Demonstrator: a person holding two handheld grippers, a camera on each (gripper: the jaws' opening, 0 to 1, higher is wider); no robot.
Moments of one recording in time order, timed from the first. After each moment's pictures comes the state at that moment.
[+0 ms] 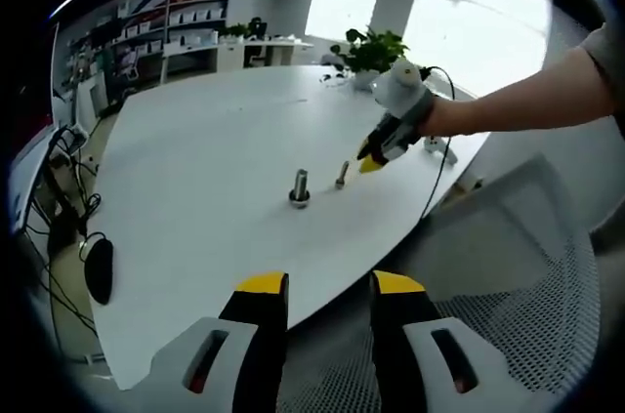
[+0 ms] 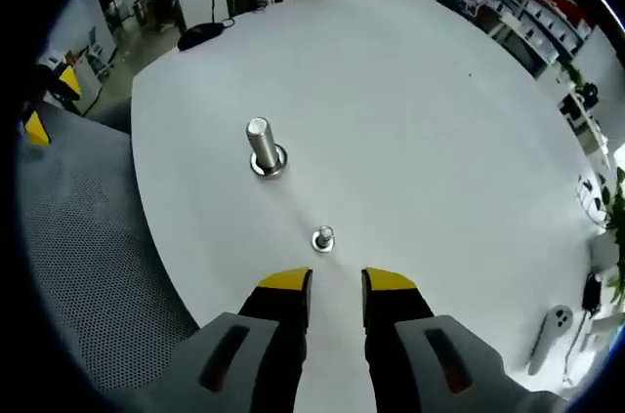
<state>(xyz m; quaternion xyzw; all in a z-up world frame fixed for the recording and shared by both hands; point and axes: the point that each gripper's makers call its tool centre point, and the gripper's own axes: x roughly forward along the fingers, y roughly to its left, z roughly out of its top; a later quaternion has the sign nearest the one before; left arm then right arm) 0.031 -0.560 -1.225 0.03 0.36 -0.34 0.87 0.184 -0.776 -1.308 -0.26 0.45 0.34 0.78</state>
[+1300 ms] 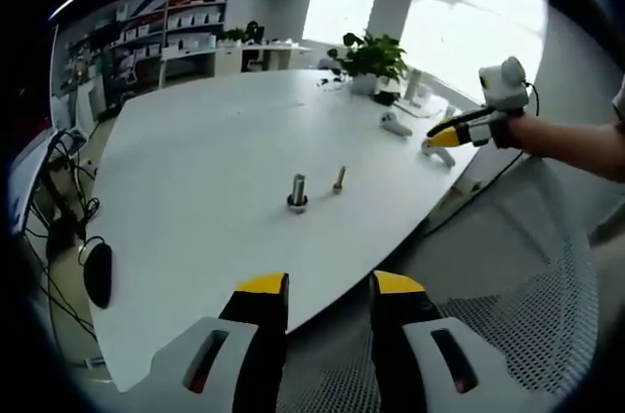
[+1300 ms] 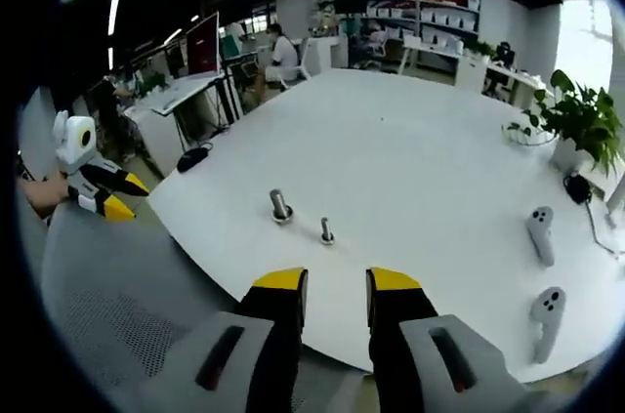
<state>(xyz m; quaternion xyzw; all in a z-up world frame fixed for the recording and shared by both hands) 0.032 -0.562 -1.221 0.03 0.36 -0.34 0.87 0.100 -0.828 -1.207 -0.06 0.35 0.24 0.90</state>
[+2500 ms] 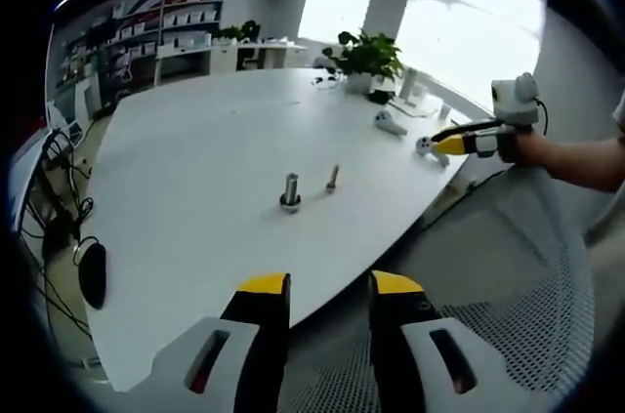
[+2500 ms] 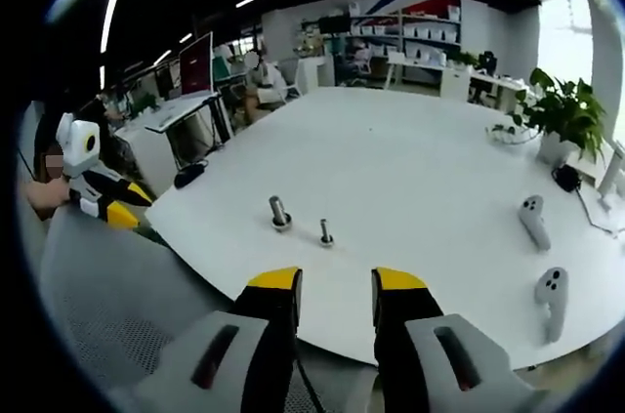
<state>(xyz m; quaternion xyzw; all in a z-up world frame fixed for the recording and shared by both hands) 0.030 -0.568 -1.221 0.02 0.36 -0.35 0.87 0.085 -0.832 -1.212 -0.03 0.33 0.22 0.92</state>
